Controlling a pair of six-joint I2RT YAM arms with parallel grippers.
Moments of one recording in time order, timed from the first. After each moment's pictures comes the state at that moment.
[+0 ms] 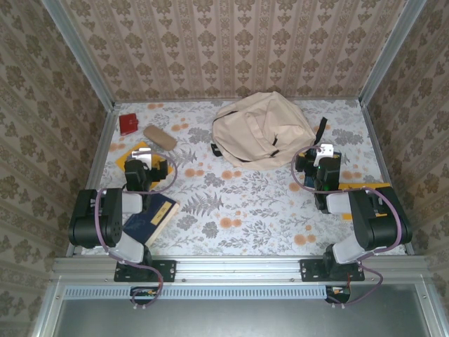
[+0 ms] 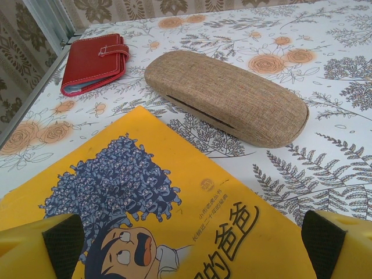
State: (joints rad) left arm -0.02 1.54 0.38 0.77 -0.04 0.09; right arm 0.04 1.52 0.38 0.80 0.19 0.05
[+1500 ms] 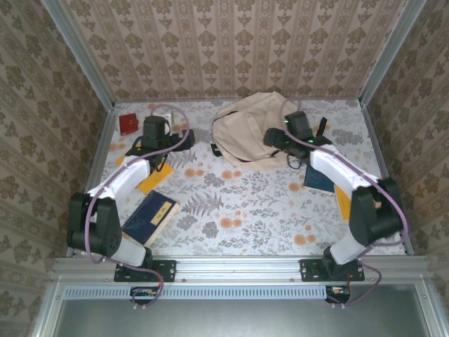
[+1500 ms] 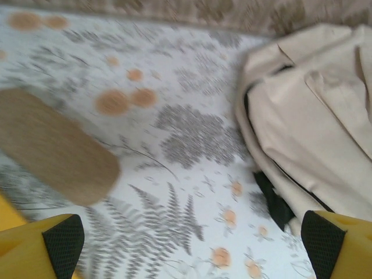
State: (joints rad) left arm -0.29 1.50 1.02 -0.15 0.05 -0.27; right arm 0.32 1.62 1.19 -0.37 0.05 0.59
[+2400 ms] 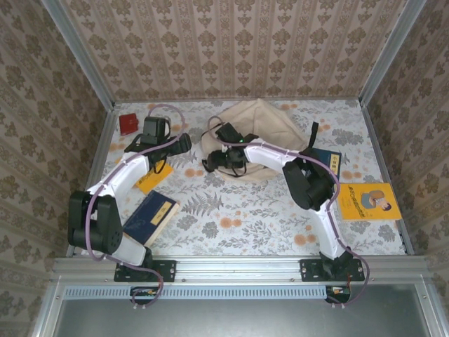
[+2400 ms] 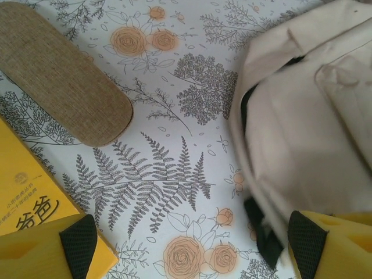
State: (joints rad) left arm -0.27 1.50 1.07 -0.35 0.05 -0.38; right arm 0.66 2.19 1.66 -0.54 -0.13 0.51
